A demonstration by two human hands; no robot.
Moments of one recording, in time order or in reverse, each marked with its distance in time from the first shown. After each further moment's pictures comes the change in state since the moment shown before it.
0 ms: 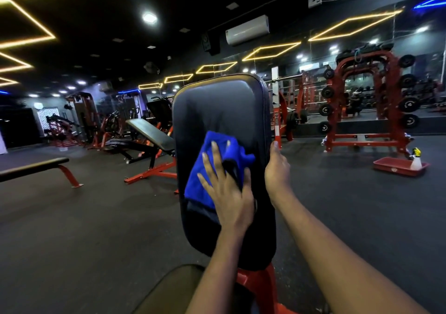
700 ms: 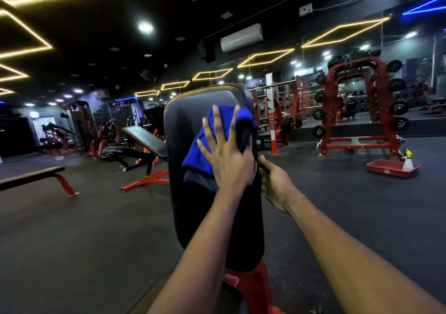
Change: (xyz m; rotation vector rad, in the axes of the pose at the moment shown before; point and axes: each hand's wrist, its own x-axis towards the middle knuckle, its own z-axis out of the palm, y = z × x) left_hand 0.069 0.053 0.018 0.230 -0.057 0.087; right_hand 0.025 0.018 -0.037 0.303 -0.488 0.344
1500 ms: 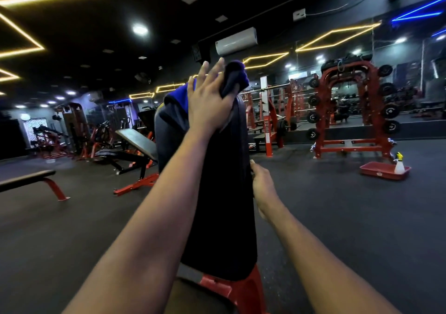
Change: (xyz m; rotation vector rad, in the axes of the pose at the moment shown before) left_hand 0.132 0.006 -0.017 0.034 -0.045 0.264; right_hand 0.000 -0.005 0.020 -0.208 0.216 -0.082
